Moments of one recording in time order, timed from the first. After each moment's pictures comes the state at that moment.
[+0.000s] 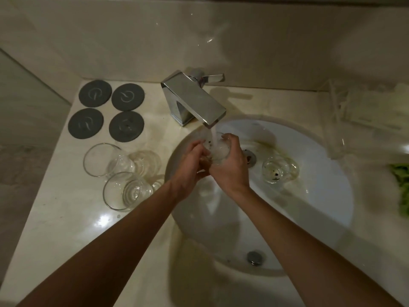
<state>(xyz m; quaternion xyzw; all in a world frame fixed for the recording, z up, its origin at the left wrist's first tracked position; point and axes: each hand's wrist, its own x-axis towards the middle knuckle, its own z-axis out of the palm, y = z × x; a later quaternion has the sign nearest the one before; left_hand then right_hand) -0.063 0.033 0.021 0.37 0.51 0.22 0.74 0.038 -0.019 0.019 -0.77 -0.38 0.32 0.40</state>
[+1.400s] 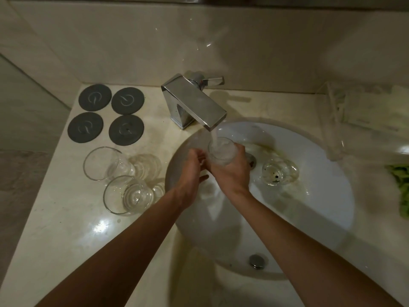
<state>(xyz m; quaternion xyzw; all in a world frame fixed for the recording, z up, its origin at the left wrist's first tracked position) -0.058 0.022 0.021 0.38 0.55 0.24 0.70 0.034 -0.021 0.014 -0.78 -0.27 0.35 0.45</state>
